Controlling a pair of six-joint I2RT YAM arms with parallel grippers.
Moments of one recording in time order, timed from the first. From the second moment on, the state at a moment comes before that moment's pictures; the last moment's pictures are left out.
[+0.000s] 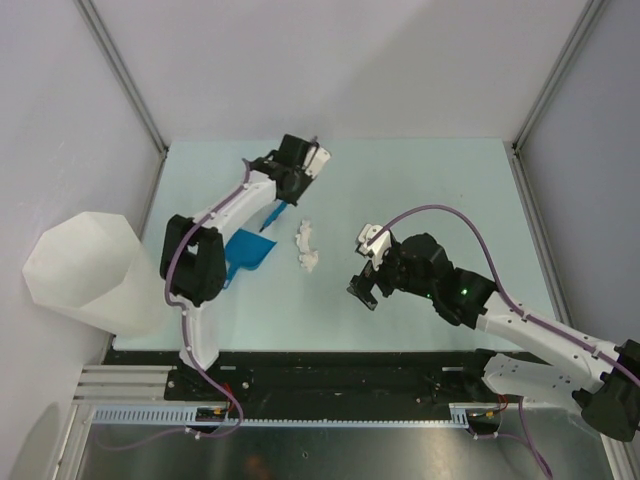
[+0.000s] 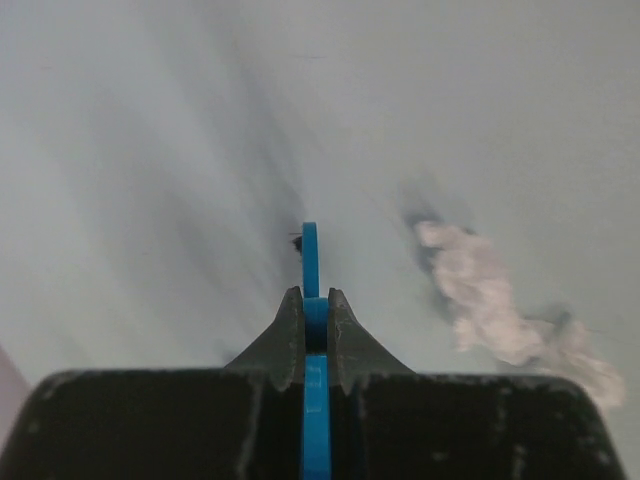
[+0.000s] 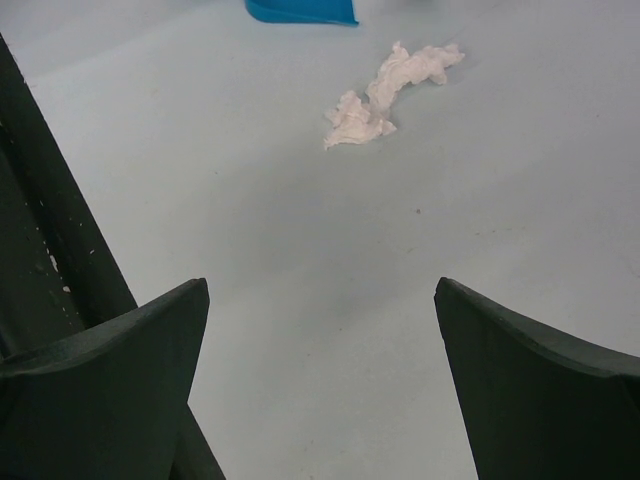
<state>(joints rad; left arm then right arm) -0.44 1.98 1.72 -0.65 -0.19 0.32 0.89 0.99 0.79 -0.24 -0.10 -0.15</state>
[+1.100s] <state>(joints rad) -0.78 1.52 1.66 -0.92 0.39 0.42 0.71 0.95 0.75 -0.06 -0.48 -0.15</state>
